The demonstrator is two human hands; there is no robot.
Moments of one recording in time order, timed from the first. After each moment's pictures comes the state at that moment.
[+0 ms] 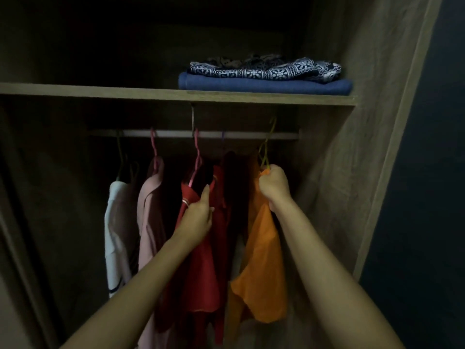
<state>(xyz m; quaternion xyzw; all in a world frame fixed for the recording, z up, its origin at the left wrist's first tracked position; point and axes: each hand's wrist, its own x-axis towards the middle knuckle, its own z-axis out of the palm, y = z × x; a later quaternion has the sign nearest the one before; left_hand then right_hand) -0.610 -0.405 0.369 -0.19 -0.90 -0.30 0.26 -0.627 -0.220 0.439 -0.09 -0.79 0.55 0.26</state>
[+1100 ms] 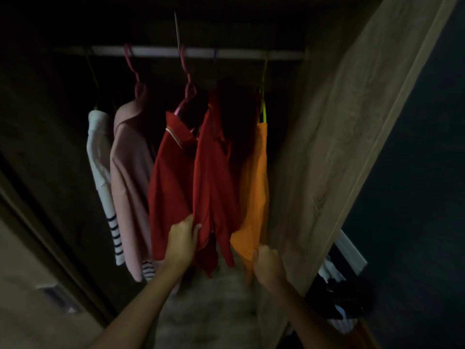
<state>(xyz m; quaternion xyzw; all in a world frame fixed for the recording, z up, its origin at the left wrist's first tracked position) -0.533 -0.437 0.197 -0.13 -0.90 -0.35 0.21 -0.467 -0.235 0.178 -0.14 -0.94 0.31 -0.01</state>
